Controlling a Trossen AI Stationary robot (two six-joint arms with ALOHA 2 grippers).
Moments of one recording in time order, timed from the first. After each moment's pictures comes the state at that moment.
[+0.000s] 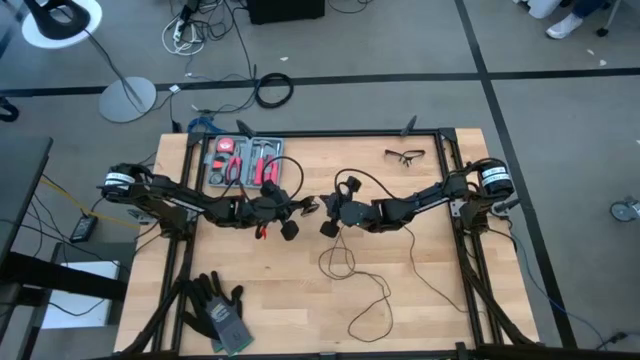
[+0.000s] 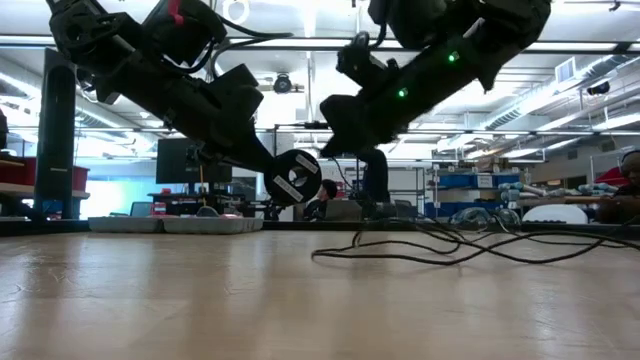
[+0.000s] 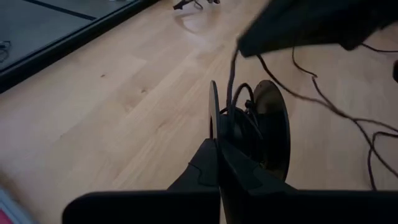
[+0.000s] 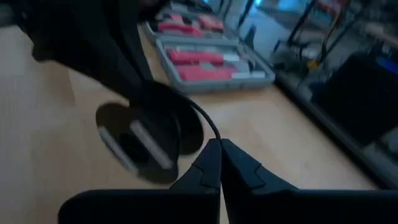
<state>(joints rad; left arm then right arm) -0.04 1.47 0.54 0.42 -0.46 -0.30 0.11 1.78 0.92 0.34 0.70 0.06</state>
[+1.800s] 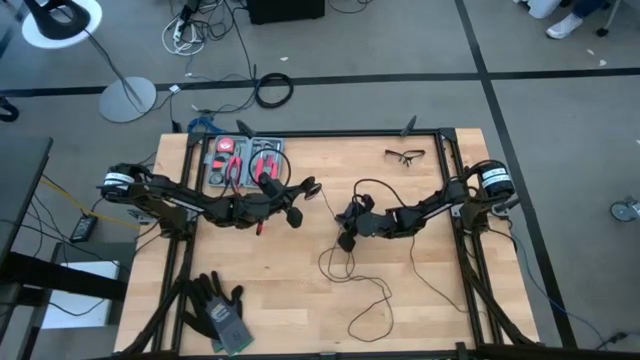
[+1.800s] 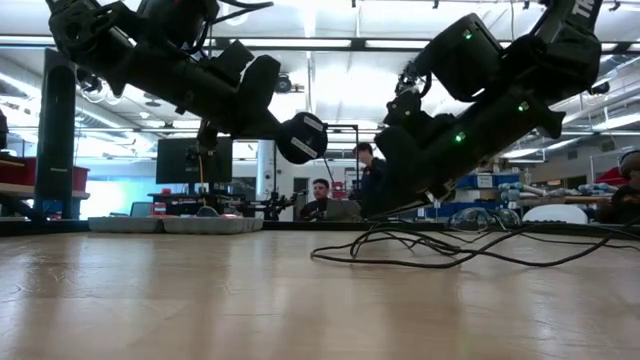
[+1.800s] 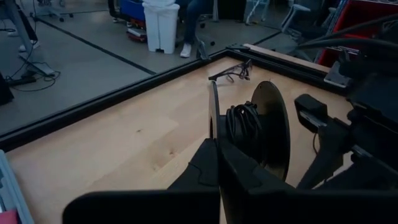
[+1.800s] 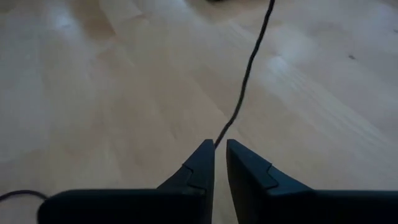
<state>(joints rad) -0.04 1.46 0.54 0.64 -0.66 -0.32 0.14 1.78 0.65 0.50 0.50 0.44</state>
